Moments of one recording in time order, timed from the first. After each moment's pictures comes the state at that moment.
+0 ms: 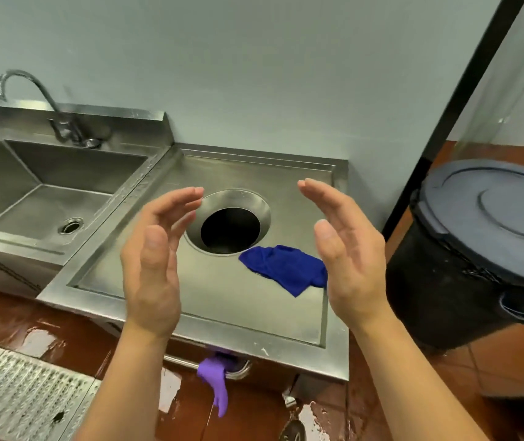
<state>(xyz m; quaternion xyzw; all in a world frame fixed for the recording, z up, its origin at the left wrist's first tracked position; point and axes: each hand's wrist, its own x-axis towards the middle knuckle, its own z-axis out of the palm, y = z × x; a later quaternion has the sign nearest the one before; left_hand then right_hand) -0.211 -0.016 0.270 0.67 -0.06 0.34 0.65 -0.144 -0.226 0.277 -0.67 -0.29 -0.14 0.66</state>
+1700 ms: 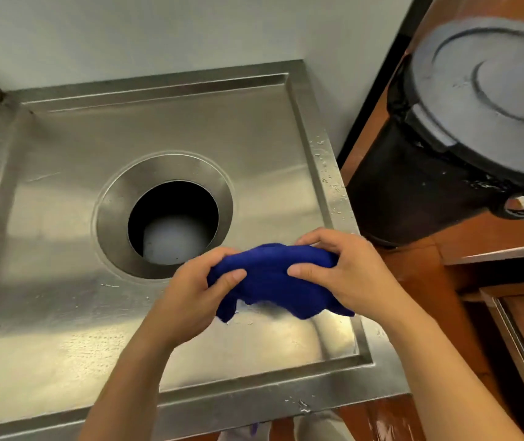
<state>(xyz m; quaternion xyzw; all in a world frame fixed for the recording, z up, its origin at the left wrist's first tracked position) 0.003 0.059 0.095 0.85 -0.08 -0.17 0.49 0.002 -0.199 0.116 -0.85 0.02 0.16 0.50</state>
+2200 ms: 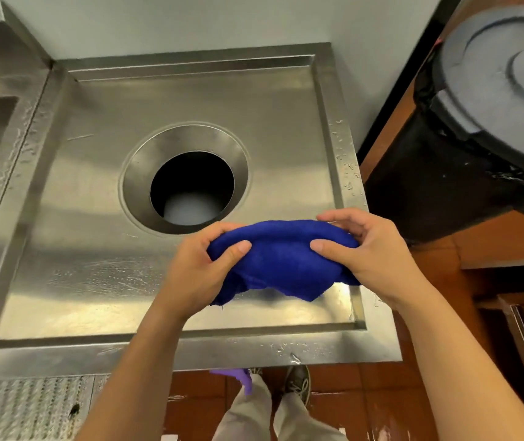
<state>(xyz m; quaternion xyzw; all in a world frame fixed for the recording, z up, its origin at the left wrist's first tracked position) -0.056 0.045 0.105 0.84 -0.02 -0.07 0.54 -0.040 -0.219 0.113 -0.79 0.06 0.14 0.59</state>
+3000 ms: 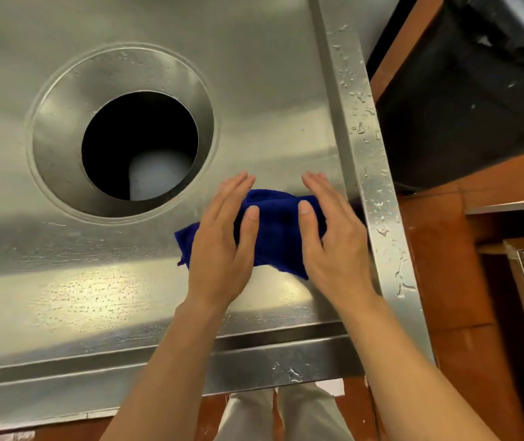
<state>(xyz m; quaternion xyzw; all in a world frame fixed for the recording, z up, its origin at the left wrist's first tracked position) -0.023 -0.013 -0.024 0.90 -0.02 0.00 0.43 -0.030 -0.175 -0.018 -0.90 0.06 -0.06 0.44</state>
